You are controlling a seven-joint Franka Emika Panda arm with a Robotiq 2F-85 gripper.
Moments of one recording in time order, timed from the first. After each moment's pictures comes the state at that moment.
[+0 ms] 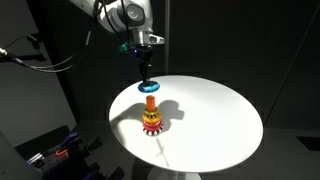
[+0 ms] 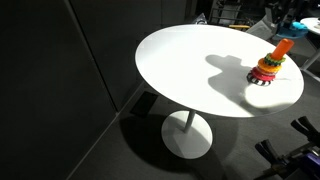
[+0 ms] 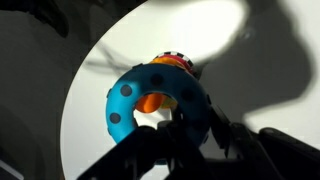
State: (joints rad) arm 0.03 0.09 -0.04 -2.07 -0.21 2.00 0.46
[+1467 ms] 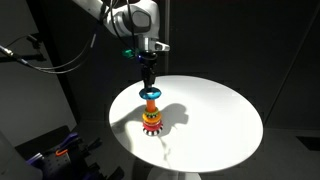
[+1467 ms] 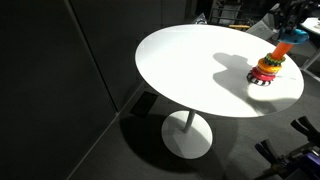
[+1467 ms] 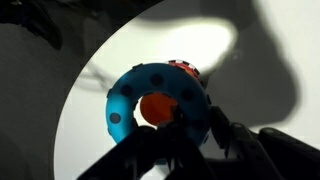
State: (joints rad) arm -0.01 0.13 -0.06 -2.07 -0.15 2.01 0.39
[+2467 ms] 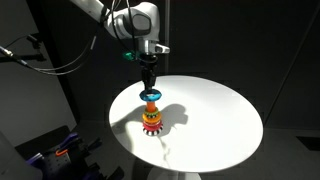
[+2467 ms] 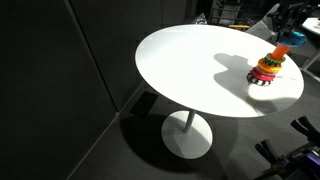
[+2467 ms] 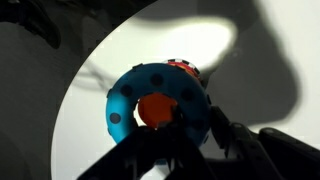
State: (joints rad) arm -0.01 0.14 -0.06 -2.09 -0.15 2.04 0.39
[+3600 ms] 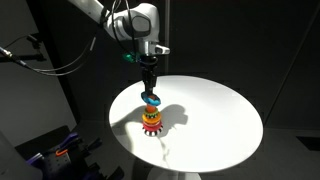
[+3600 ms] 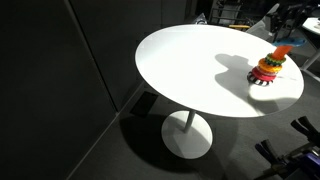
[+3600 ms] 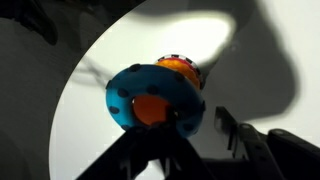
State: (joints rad) arm -0.01 0.14 -0.07 -2.10 -0.15 2.07 0.39
